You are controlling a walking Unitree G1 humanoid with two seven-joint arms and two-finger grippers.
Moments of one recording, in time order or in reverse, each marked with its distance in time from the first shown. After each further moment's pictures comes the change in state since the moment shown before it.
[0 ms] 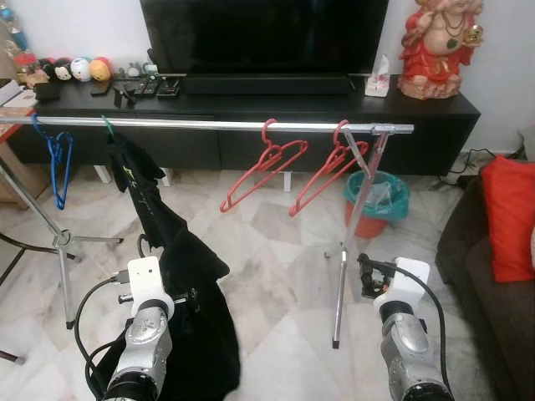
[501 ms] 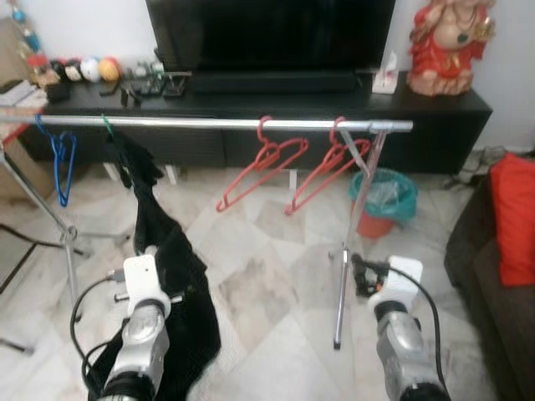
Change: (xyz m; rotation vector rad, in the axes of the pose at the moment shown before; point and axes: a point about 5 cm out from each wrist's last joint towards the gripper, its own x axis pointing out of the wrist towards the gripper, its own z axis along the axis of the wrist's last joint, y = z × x) left arm 0.001 -0.002 0.004 -0.004 -0.014 0.002; right arm 0.001 -0.002 0.002 -0.005 0.002 0.017
